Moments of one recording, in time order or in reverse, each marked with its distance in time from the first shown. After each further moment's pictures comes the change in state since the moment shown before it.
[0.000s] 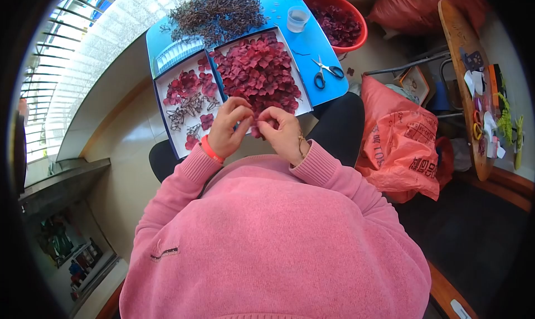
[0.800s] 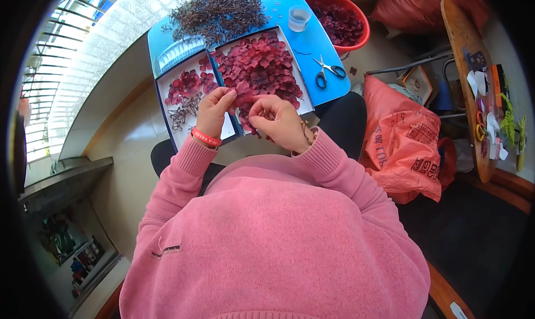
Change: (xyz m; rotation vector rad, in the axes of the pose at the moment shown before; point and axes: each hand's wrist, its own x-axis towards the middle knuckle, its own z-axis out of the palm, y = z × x) left_hand 0.017 -0.020 -0.006 -0.785 0.195 -0.759; right_hand 0.018 -0.022 -0.012 0.009 -0.203 0.017
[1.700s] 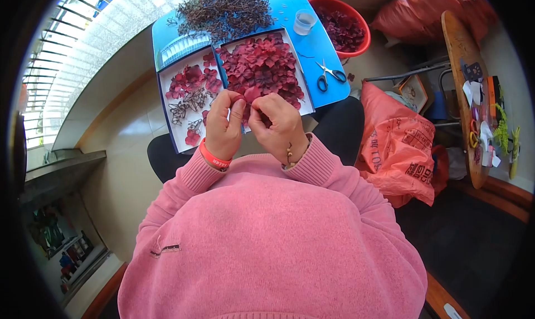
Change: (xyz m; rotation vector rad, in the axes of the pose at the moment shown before) left_hand -0.048 0.025 0.030 0.532 0.166 0.618; right_hand -0.009 -0.016 0.033 -0.532 0.421 -0.731
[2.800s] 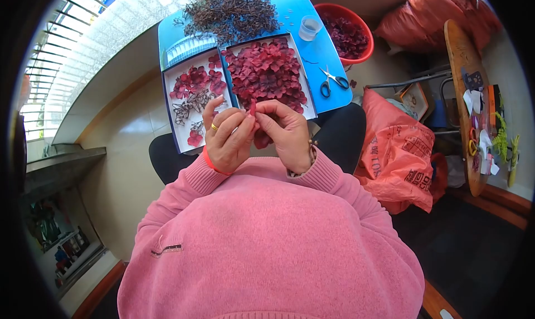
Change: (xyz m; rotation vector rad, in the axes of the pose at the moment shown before) left_hand -0.006 0.012 -0.015 0.365 0.119 0.728; right_hand -0.008 -0.010 -0.011 0.933 -0.125 0.734
